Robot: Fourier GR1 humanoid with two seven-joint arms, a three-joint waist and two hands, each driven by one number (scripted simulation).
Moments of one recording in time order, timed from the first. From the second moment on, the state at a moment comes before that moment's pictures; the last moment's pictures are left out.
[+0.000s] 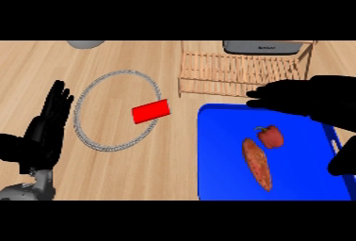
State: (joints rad) left arm -0.07 0.34 -0.11 -1.68 0.18 0.32 0.12; right arm -0.60 -0.76 0.22 -1.82 0.25 0.98 0.01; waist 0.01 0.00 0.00
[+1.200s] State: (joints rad) left arm -0.06 0.26 -0.05 -1.68 0.10 0.27 0.14; right arm -0.50 -0.67 0.34 -1.46 0.88 0.63 -0.41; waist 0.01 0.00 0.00
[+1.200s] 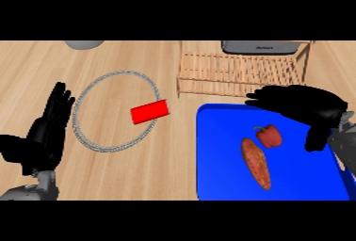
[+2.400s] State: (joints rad) left arm -0.10 0.22 0.02 -1.67 0.05 0.19 0.17; right arm -0.48 -0.52 0.34 -1.25 1.14 0.45 -0.61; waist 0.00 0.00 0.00
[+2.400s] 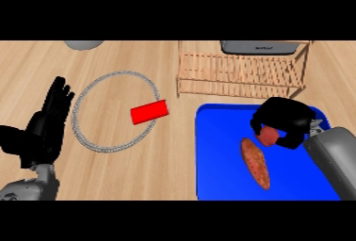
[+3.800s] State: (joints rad) left arm -0.06 0.20 0.01 -1.67 0.04 0.19 0.15; right arm -0.35 -0.01 0.56 -1.90 0.98 0.06 1.05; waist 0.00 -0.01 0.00
